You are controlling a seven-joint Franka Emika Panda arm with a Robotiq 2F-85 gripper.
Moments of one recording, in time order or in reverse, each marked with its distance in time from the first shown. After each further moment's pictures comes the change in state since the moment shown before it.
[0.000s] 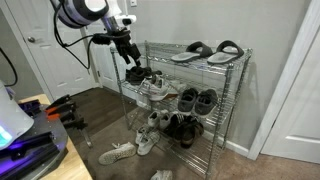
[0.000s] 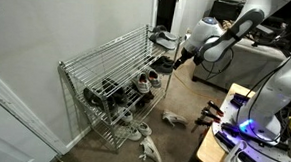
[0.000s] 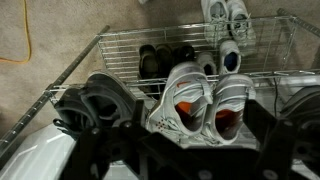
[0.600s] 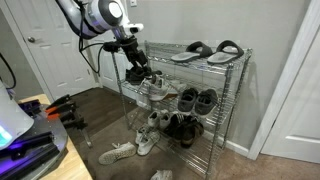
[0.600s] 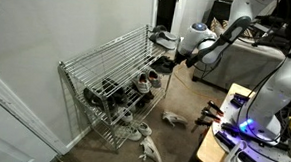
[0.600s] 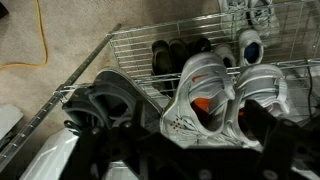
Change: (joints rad) arm 0.033 0.168 -0.076 0.148 -0.376 0.008 0.402
